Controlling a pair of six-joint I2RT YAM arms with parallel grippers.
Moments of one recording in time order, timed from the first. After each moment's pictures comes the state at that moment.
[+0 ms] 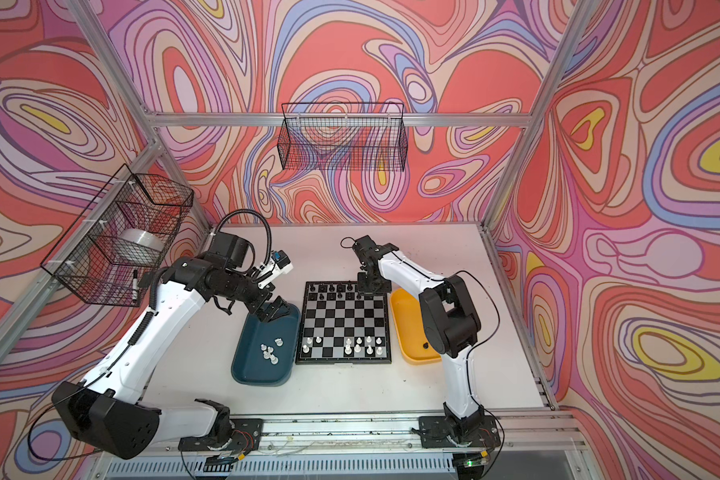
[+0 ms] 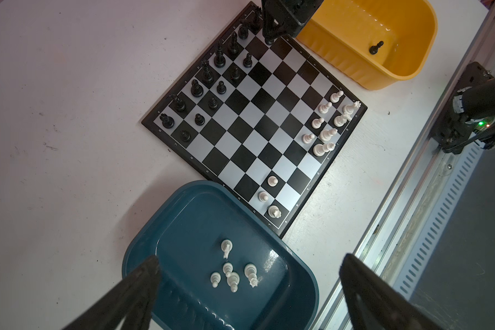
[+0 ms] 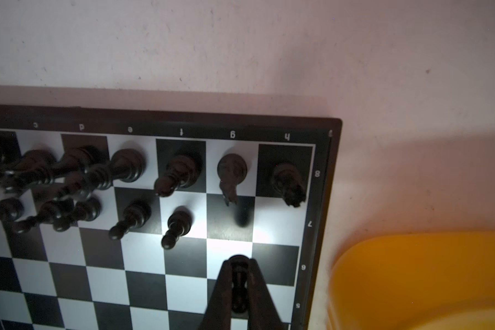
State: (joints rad) left arm -0.29 1.33 1.38 -1.16 0.41 0.45; right arm 0.50 2.05 1.64 -0.92 0.02 0.48
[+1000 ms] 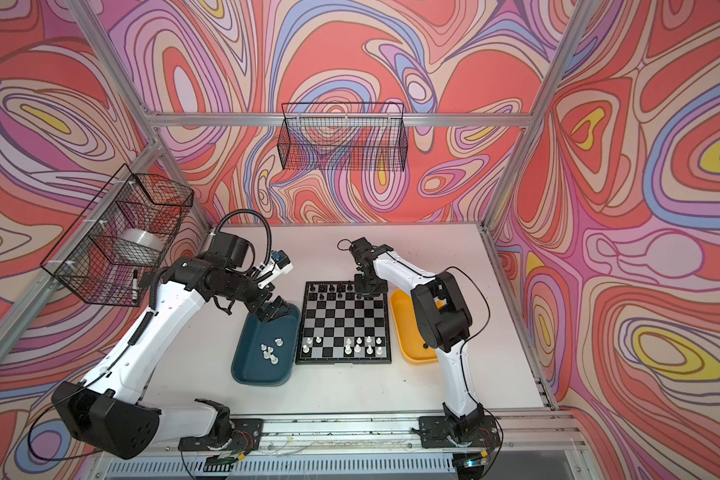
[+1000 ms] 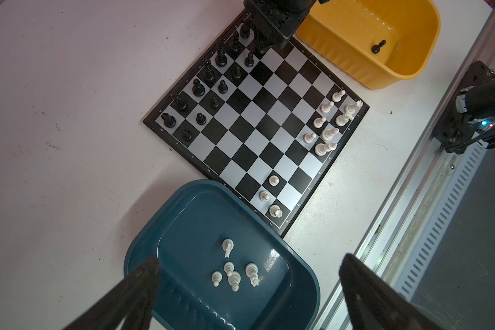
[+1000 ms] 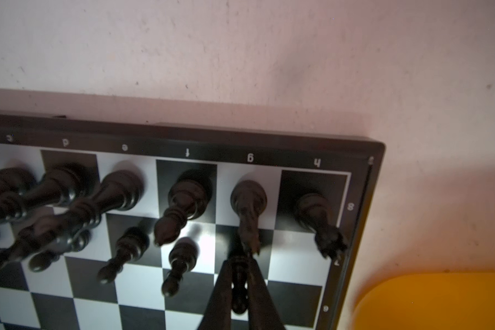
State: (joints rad) left arm -0.29 1.33 1.38 -1.16 0.40 0.45; right arm 0.51 2.13 1.68 -0.90 0.01 0.47
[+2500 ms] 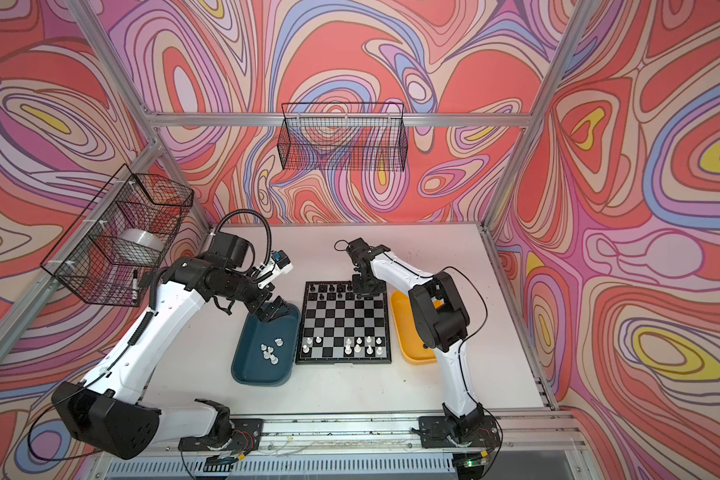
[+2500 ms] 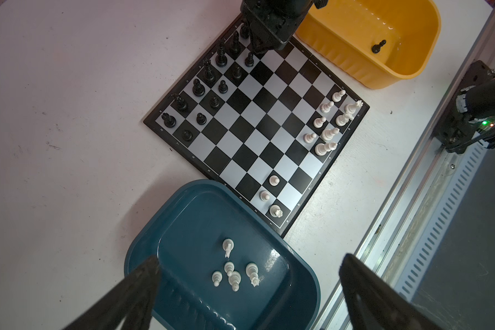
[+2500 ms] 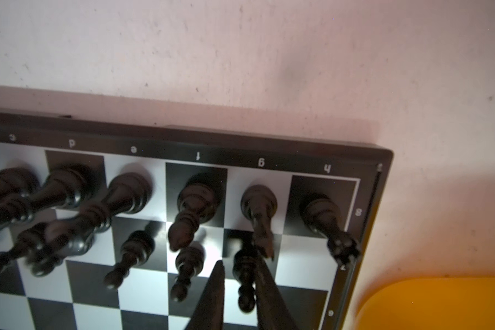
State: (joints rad) left arm -0.29 1.33 1.38 -1.16 0.40 0.46; right arm 0.52 2.14 1.70 -0.91 0.04 0.46
